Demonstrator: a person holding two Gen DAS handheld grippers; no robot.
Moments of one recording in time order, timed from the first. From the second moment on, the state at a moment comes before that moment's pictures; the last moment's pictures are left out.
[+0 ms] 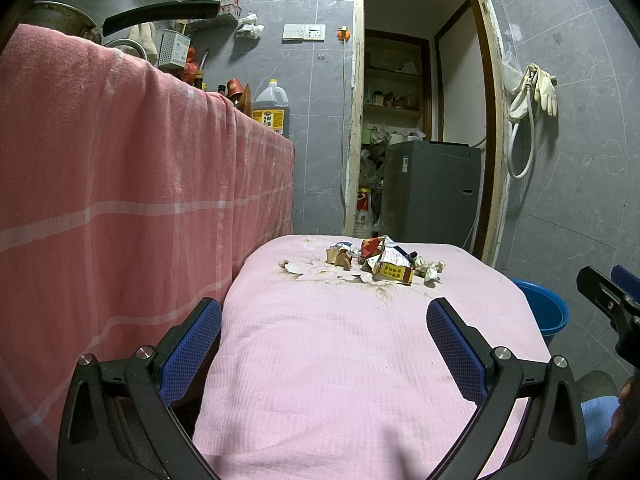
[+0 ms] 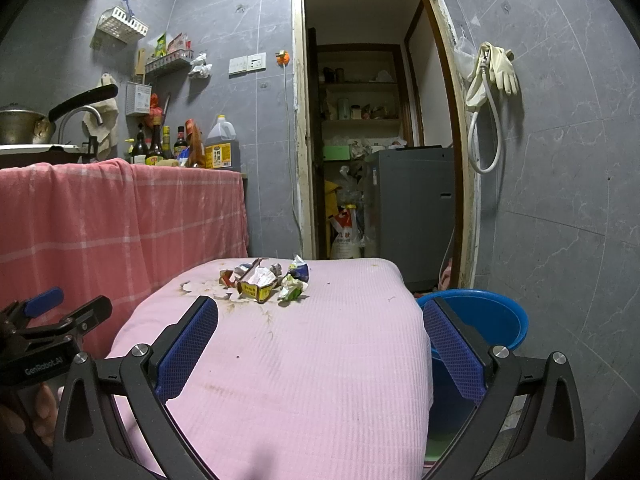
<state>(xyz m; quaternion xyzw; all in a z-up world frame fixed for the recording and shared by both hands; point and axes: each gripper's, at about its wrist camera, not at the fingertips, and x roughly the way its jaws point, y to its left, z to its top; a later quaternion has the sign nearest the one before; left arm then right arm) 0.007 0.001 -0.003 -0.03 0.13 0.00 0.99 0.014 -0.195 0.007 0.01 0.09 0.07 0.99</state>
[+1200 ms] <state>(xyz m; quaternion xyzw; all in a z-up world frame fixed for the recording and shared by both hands) 0.045 0.000 0.021 -0.01 0.08 0.00 1.00 0.049 -0.193 0.039 0.03 0.03 0.09 0.99</state>
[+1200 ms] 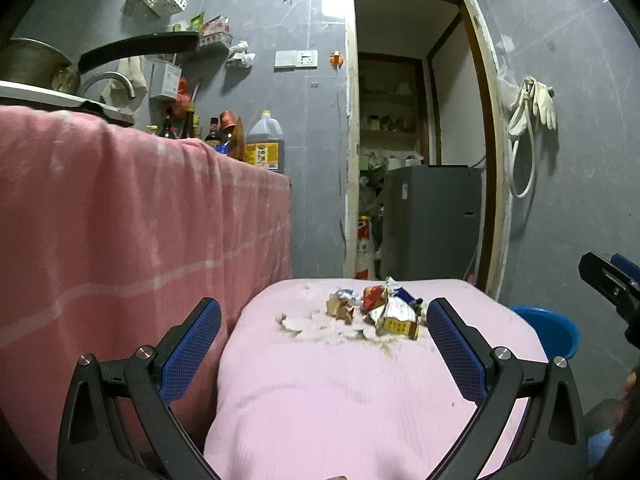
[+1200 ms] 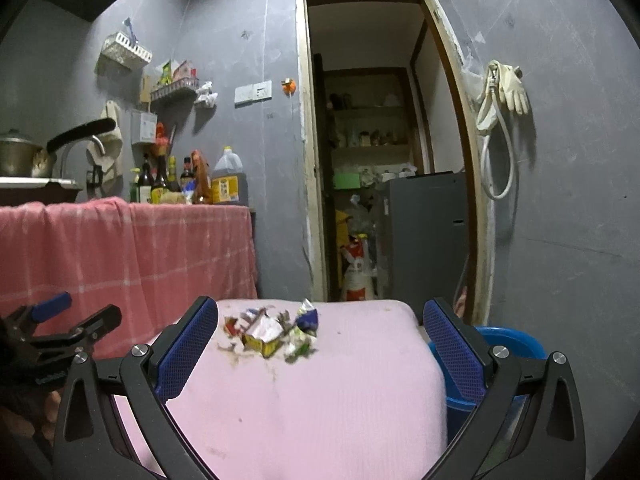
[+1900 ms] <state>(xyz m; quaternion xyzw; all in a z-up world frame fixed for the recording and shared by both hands) 0.169 0.000 0.019 -0.03 0.16 -0.06 0.99 0.163 -0.196 0.037 0.01 0.07 0.11 0.99</state>
